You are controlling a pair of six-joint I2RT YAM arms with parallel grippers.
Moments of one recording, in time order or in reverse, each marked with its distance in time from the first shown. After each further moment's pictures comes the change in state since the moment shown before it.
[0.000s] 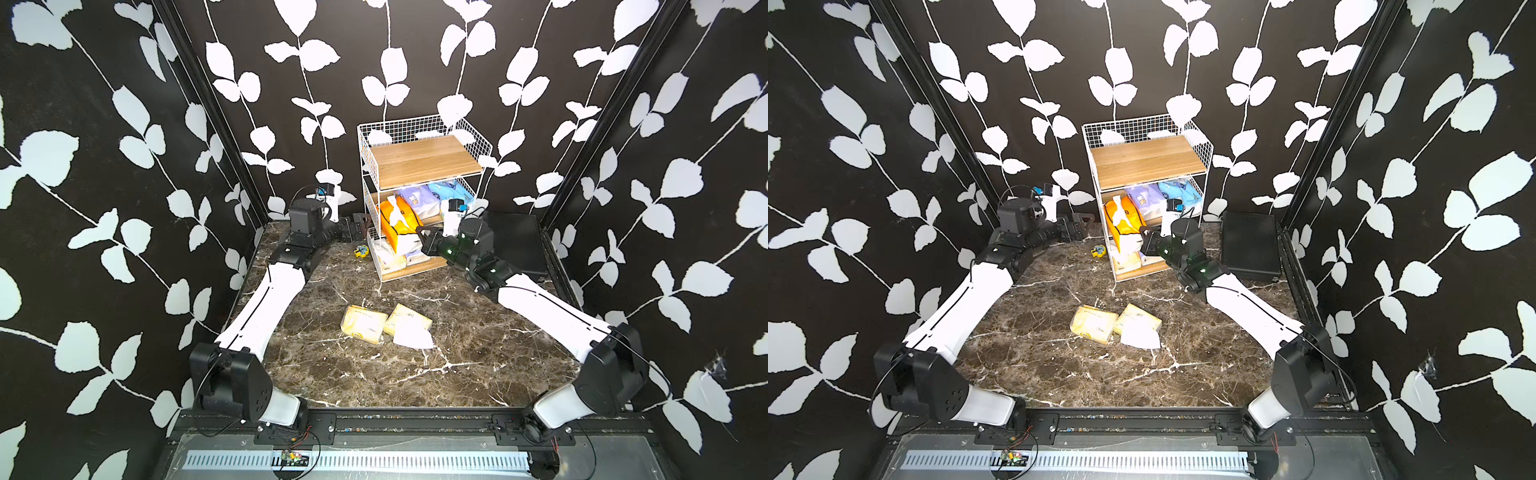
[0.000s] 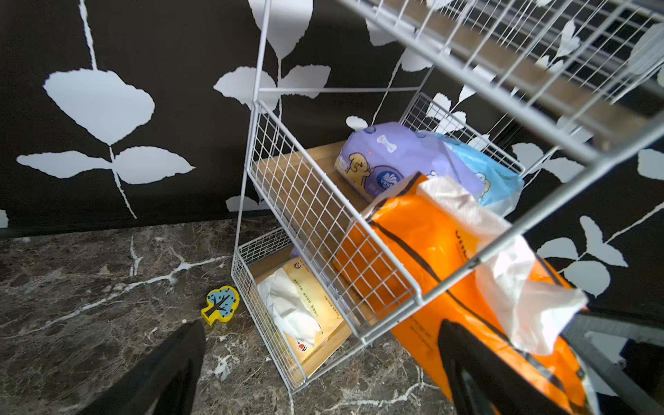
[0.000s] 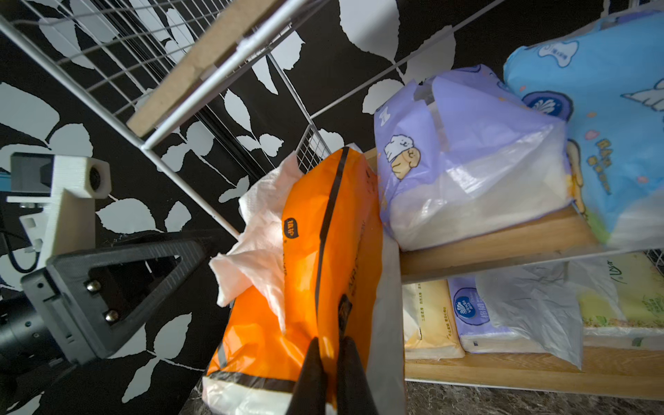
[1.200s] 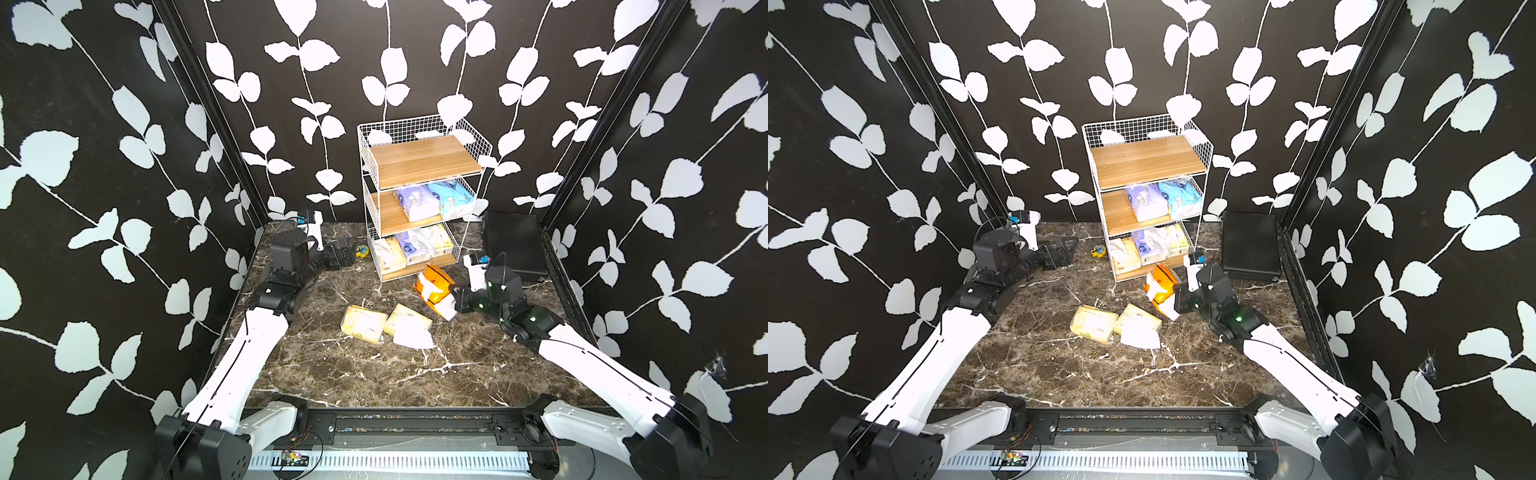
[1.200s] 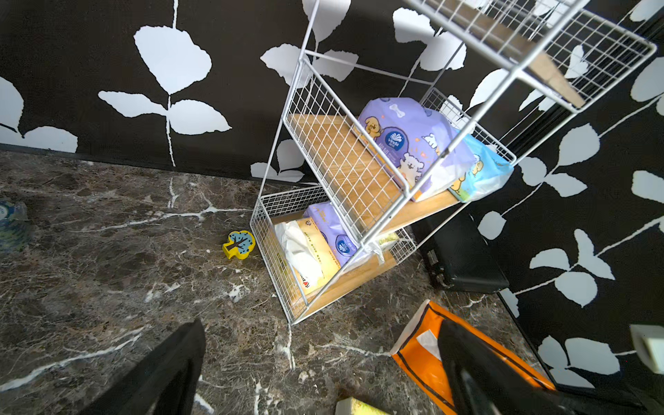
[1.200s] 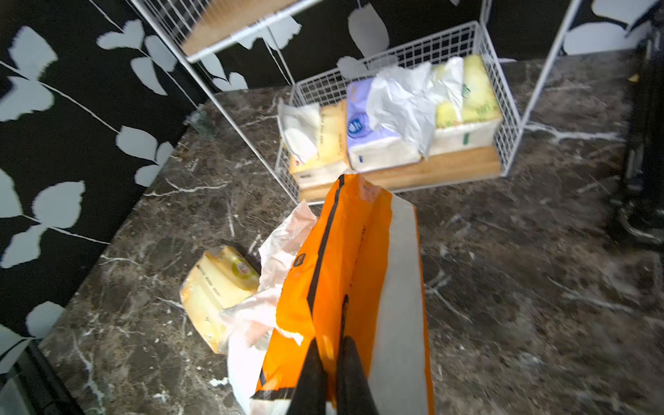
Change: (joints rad) left arm -0.018 -0.323 -0.277 -0.061 -0.086 -0.101; right arm -0.026 -0.447 -0.482 -0.343 0.098 -0.160
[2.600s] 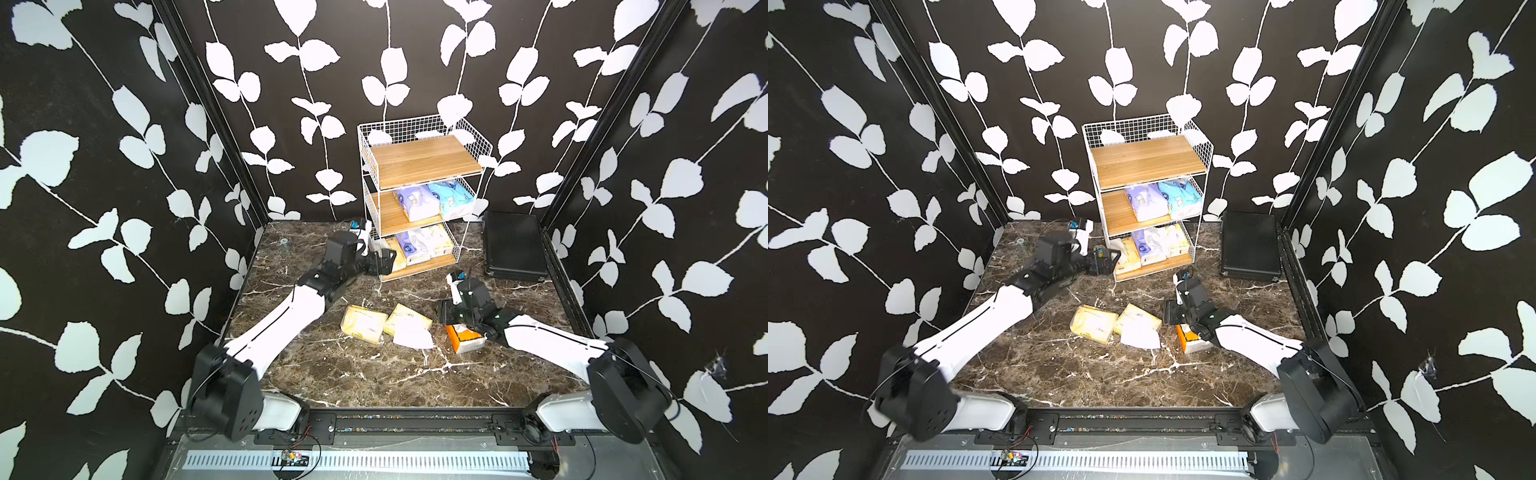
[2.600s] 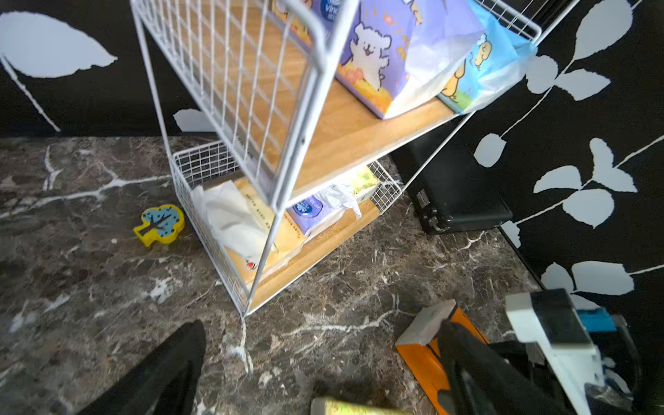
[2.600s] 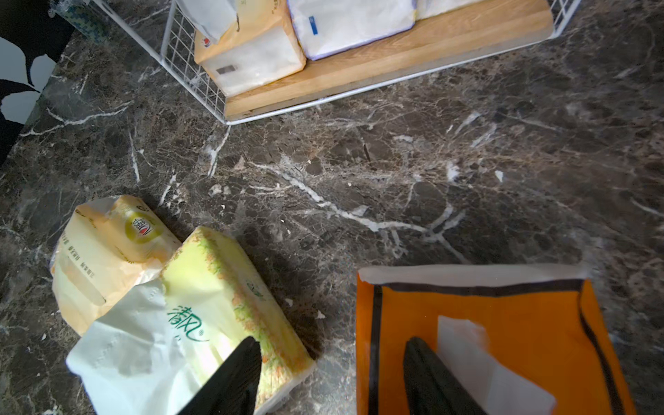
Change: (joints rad) left arm -0.229 0.357 0.112 0.113 -0.064 0.074; right arm 0.037 0.326 -0.074 0.209 0.008 0.035
